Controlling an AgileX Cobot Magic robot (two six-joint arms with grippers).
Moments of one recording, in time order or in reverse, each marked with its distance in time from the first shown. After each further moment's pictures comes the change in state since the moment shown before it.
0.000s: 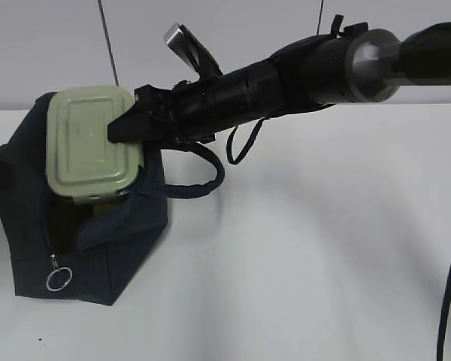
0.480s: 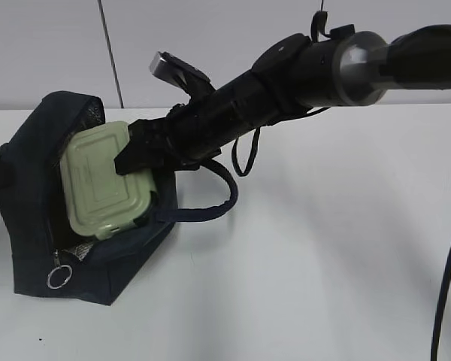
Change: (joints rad) left arm -0.001 0.000 0.000 -0.011 -0.002 0.000; right arm 0.042 0.000 -0.005 -0.255 -0.068 0.159
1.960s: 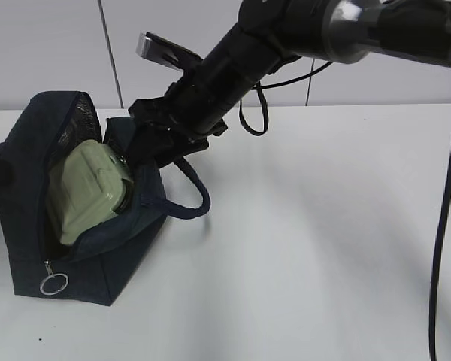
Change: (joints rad) left arm 0.000 0.002 0.000 -0.002 -0.010 0.000; right arm -0.011 0.064 -0.311 -0.393 0.307 0.339
